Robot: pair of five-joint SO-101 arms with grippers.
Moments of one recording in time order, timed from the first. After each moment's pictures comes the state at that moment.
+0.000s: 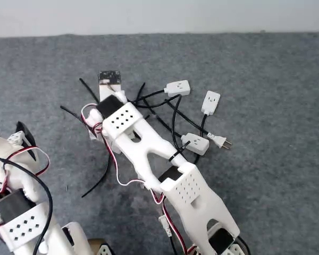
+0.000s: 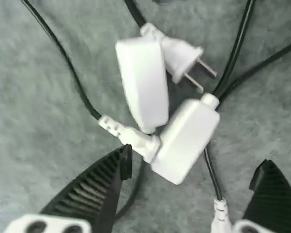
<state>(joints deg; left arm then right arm) -37.4 -62.7 55.1 50.9 8.0 -46.7 49.6 -54.3 89.4 -38.1</state>
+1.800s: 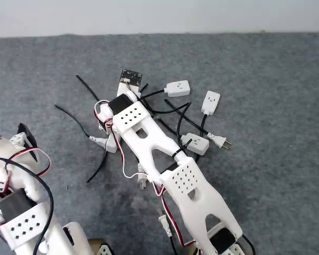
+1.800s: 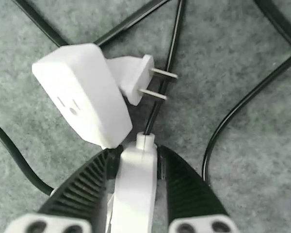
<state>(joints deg) -37.5 -62.7 57.5 48.8 6.7 -42.0 62.7 -60.5 83.2 -49.7</state>
